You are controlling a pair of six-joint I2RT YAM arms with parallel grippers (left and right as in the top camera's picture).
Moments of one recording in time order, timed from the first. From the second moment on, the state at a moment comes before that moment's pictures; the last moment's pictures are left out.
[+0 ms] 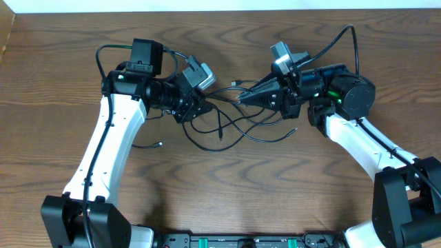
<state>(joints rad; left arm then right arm) -0.14 1.58 1.36 -0.98 0.67 0.72 0.30 1.68 1.02 1.54 -1.49 1.17</state>
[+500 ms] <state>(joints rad) -0.14 1.58 1.35 -1.02 0.63 0.85 0.30 1.68 1.02 1.54 -1.41 1.17</state>
